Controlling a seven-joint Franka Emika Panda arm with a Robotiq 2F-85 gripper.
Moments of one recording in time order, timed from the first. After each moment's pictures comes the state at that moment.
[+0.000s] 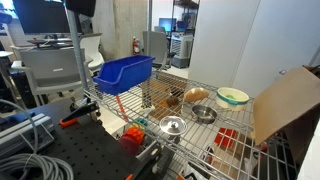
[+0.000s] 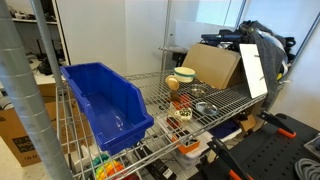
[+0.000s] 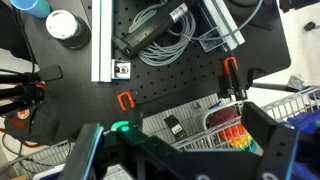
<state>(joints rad) -0.11 -0.60 -0.17 -2.69 0.02 1.84 -0.01</state>
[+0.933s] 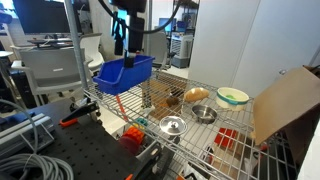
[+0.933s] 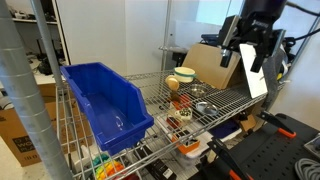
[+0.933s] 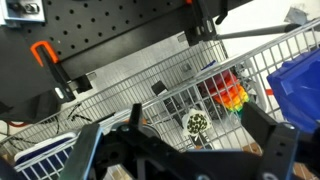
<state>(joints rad) 0.02 -0.14 0.04 -2.60 0.19 2.37 0.26</state>
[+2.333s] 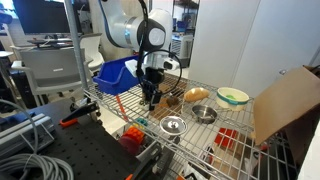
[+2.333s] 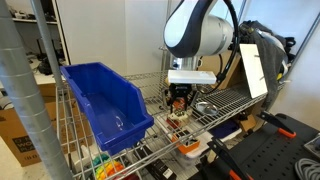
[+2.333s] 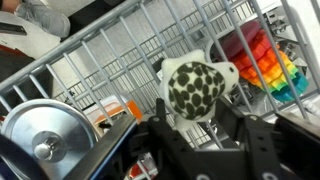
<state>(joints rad) 0.21 0.73 -0.06 -1.99 0.11 2.60 0.50</state>
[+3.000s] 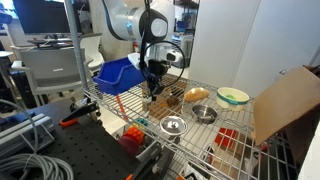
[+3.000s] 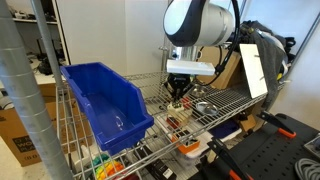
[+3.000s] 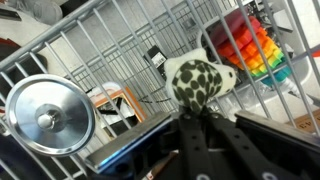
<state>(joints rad) 0.21 0.68 -0.06 -1.99 0.11 2.61 0.50</state>
